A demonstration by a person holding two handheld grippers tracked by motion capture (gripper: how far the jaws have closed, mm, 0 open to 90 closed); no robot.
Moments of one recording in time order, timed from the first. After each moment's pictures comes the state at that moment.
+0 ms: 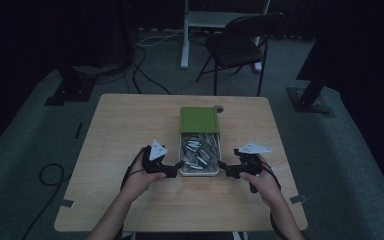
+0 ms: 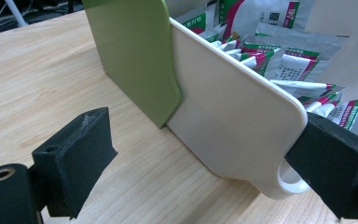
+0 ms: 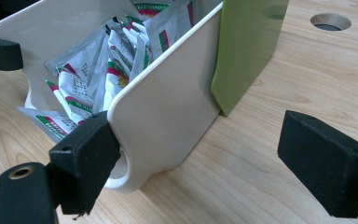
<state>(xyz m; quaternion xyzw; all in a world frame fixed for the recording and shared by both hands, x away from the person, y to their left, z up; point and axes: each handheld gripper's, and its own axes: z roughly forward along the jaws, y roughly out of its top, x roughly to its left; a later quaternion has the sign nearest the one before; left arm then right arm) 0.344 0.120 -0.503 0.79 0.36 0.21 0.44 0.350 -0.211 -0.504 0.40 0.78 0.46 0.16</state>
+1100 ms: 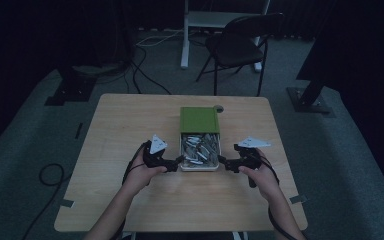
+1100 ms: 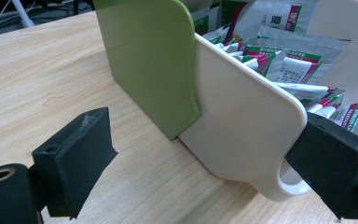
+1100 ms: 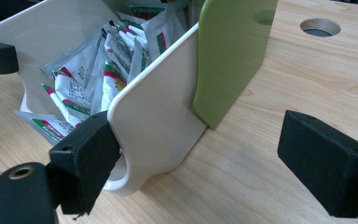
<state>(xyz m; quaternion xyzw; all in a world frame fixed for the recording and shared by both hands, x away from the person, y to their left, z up) 0.360 0.119 -0.500 0.79 0.38 0.21 0.44 0.367 -0.211 -0.500 0.41 0.77 0.45 0.16</state>
